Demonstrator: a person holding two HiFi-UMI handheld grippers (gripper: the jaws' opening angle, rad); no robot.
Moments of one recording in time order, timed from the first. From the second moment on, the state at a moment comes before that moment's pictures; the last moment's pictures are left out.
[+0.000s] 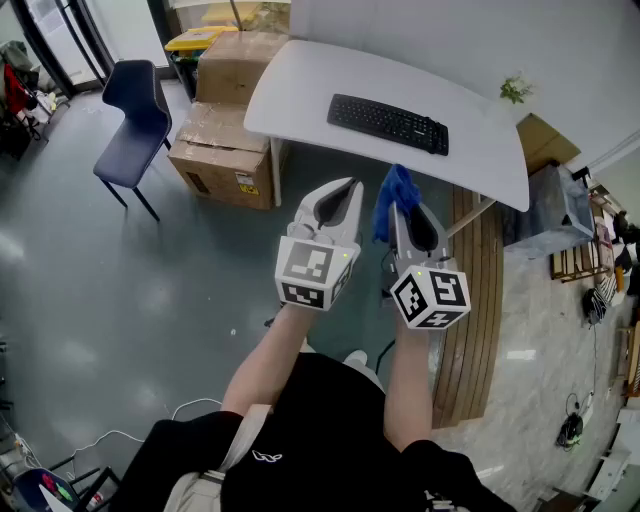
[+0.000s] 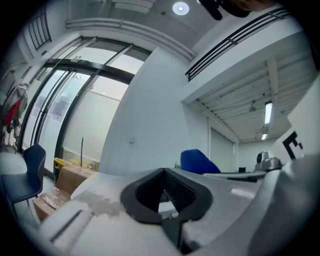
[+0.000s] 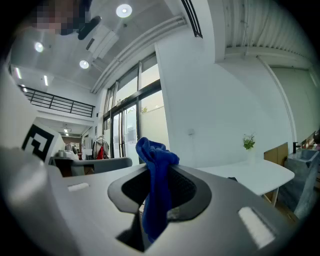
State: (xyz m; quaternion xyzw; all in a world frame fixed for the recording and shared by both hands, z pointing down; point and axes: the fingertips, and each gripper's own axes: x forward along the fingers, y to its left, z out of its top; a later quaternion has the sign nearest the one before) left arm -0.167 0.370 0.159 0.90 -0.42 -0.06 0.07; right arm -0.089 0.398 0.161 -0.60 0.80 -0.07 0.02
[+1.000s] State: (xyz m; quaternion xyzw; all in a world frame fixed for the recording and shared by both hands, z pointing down) left arm -0.160 0.142 0.205 0.87 -0.48 -0.04 0.09; right arm -0.063 0.162 0.191 -0.55 0.83 -0.10 0.06
